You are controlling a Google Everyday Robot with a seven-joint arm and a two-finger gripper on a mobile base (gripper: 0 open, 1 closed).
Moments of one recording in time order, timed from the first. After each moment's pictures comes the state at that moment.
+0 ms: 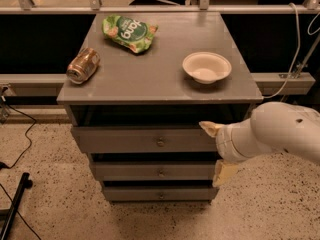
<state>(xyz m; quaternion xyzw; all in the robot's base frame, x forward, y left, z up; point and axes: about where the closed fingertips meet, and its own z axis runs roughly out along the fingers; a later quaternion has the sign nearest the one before) 0.491 -0.147 0.704 -0.75 0.61 -0.03 0.27</state>
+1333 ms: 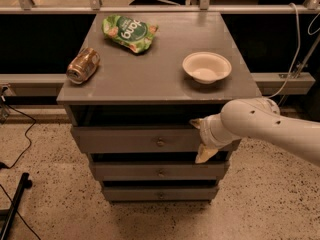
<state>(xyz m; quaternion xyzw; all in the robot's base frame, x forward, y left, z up) 0.577 -0.131 0.649 -0.74 0.62 -0.06 0.26</state>
